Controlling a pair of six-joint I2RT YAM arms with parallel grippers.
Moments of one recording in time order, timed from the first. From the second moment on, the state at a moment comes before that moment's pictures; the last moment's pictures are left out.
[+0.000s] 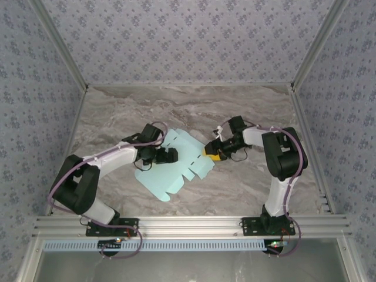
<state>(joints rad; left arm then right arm) -0.55 1.53 0.85 -0.46 0.19 -0.56 0.29 1.90 1.03 -0.44 -0.99 0.24</state>
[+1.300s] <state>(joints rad) -0.42 1.02 1.10 -0.66 0.13 -0.57 0.45 1.45 1.19 -0.54 -0.53 0.09</state>
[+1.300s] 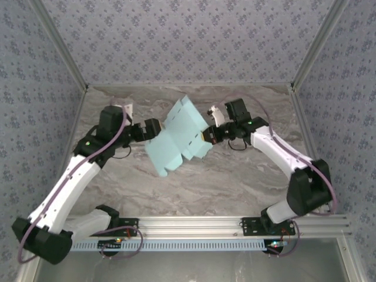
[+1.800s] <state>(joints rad) -0.36 0.99 0.98 -0.67 0.12 -0.61 0.64 1.38 1.62 -0.84 0.49 0.20</state>
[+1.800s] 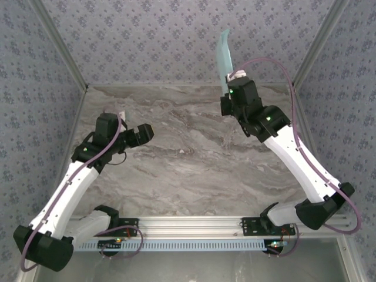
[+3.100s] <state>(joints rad) -0.27 1.17 0.67 -0.36 0.46 -0.69 0.65 1.64 1.19 -0.98 0.17 -0.34</state>
